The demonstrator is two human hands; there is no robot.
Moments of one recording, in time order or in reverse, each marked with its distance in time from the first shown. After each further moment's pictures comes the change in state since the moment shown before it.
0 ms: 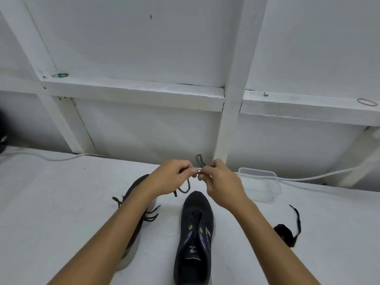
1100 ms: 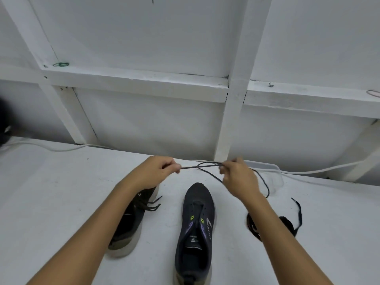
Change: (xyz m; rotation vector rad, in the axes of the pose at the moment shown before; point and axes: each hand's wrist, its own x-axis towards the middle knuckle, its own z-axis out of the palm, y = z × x) left_hand -0.018 -0.038 -0.017 0.063 0.031 -0.092; right_hand 0.003 0.045 0.009 -0.065 0.020 0.250
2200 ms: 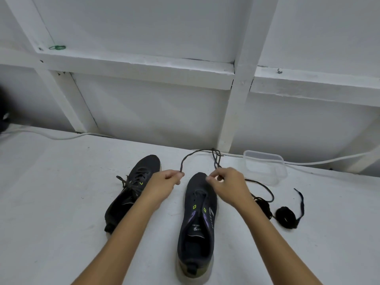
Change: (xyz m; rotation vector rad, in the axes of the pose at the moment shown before) left_hand -0.025 -0.013 0.073 -0.566 0.153 -0.450; right_hand -0.033 -0.014 0.026 0.297 -0.149 0.059
